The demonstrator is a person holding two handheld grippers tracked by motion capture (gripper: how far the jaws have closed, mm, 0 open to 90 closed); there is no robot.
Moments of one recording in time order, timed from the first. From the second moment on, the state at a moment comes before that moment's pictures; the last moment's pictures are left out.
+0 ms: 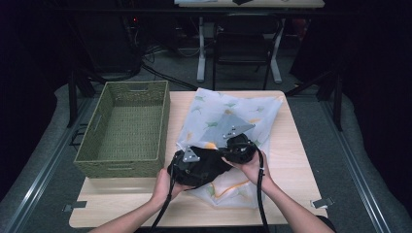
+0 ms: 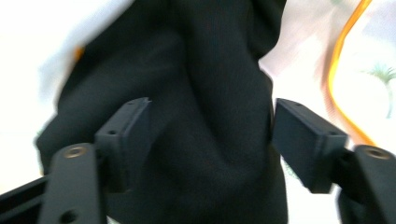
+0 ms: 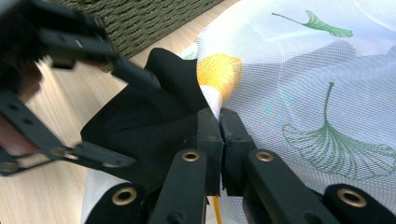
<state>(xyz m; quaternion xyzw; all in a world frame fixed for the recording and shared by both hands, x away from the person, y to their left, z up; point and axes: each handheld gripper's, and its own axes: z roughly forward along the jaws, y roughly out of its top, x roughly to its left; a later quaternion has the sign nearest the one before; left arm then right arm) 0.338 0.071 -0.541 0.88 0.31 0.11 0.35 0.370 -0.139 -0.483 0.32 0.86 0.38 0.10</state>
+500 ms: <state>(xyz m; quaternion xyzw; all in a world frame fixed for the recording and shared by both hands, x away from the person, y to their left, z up) 0.359 0.054 -0.544 0.85 0.33 0.14 0.39 0.367 -0.138 -0.477 0.32 0.85 0.41 0.10</state>
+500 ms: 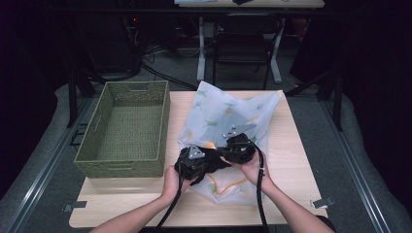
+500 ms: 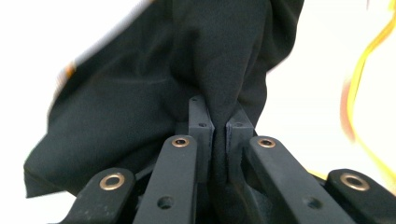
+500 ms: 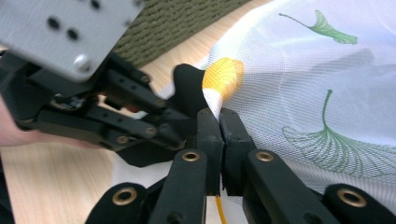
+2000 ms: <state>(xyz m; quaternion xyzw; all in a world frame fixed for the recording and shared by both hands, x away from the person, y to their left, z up) 0.370 0.032 -0.560 0.81 0.36 0.17 0.43 0.370 -0.150 -0.469 0.34 0.83 0.43 0.09</state>
